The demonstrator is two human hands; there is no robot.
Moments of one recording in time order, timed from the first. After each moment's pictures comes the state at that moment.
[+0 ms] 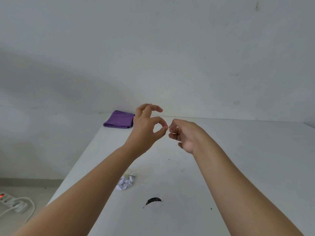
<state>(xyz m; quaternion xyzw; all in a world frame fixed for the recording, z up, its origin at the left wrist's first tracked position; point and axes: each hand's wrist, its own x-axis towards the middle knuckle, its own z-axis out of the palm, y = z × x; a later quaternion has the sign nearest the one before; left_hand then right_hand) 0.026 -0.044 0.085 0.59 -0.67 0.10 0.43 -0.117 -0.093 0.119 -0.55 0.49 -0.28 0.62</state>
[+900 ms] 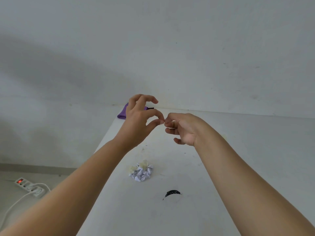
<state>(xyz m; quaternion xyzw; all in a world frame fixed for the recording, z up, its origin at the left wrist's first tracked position) 0.082 -0.005 0.088 0.59 -0.68 0.14 0.41 -0.066 -0.067 0.124 -0.59 0.46 -0.20 0.63</state>
